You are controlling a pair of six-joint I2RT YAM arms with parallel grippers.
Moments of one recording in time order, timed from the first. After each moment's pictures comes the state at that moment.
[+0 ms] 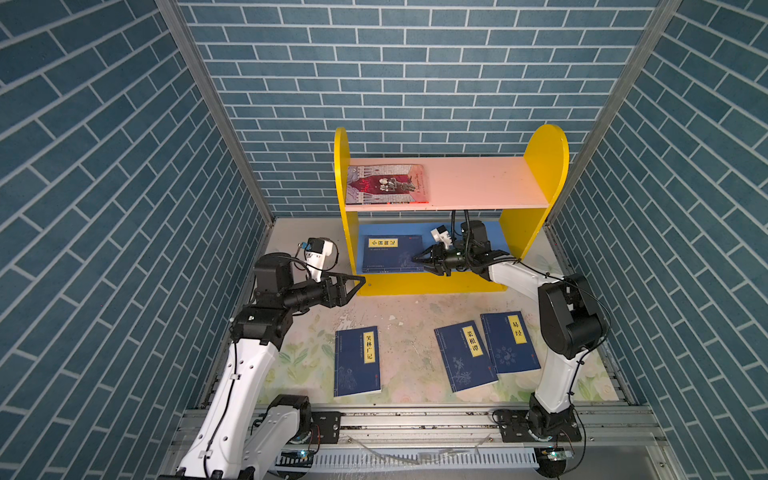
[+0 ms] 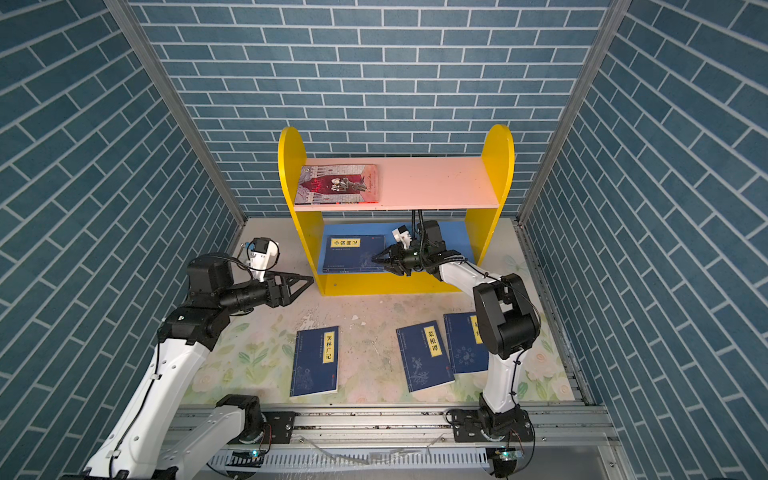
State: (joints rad) left arm -0.08 0.91 0.94 -0.50 0.80 -0.29; right arm 0.44 1.89 1.32 -0.05 -0.93 0.83
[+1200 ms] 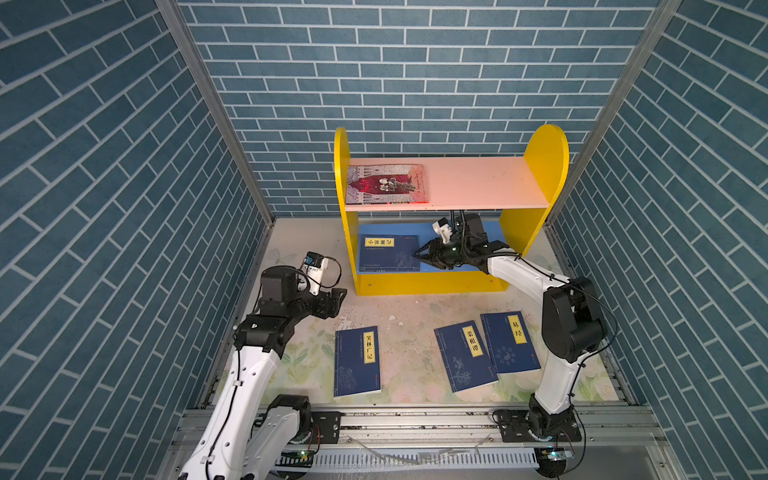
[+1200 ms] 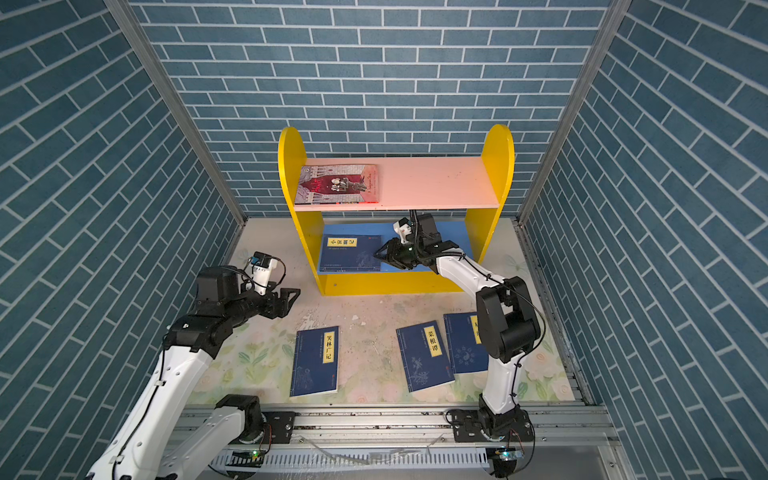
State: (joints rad) left arm -0.08 0.86 0.84 -0.60 0.35 0.07; right arm 0.49 1.87 1.43 -0.24 -0.68 0.70
